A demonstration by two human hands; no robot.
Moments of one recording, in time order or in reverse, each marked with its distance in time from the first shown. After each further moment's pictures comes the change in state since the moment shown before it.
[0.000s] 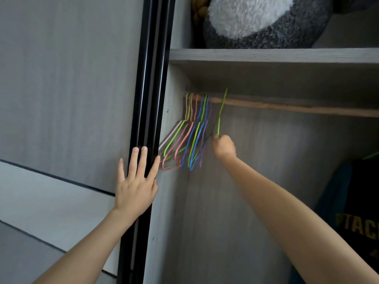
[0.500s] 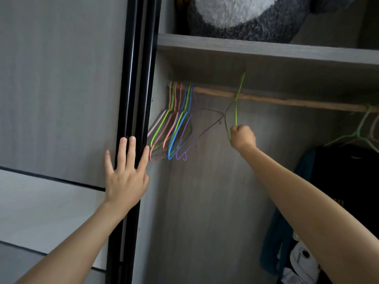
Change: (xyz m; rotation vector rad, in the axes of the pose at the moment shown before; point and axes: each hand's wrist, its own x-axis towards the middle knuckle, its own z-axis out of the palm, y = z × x) left_hand -0.002 0.004 0.003 -0.110 0.057 -0.019; right_hand -0.004 0.034 -0.065 -0.193 0.208 0.079
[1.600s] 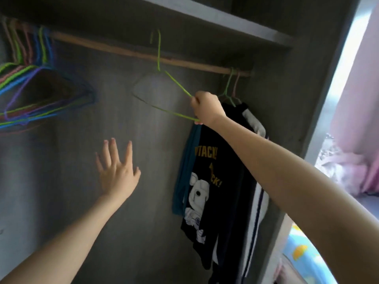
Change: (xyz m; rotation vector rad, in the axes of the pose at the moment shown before) left_hand -0.007 0.256 -0.020 -0.625 -0.396 -0.086; right_hand -0.037 0.107 -0.182 -0.375 -0.001 -0.176
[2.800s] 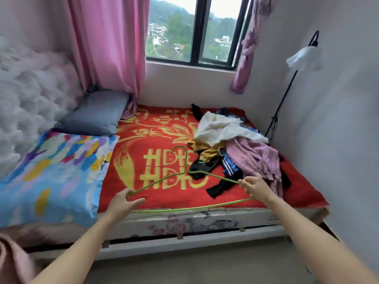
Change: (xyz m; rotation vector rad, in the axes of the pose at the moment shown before) left_hand -0.355 0.710 0.087 -1.103 -1.689 0.615; right_hand -0.729 0.425 -0.337 -0.215 0.445 1.640
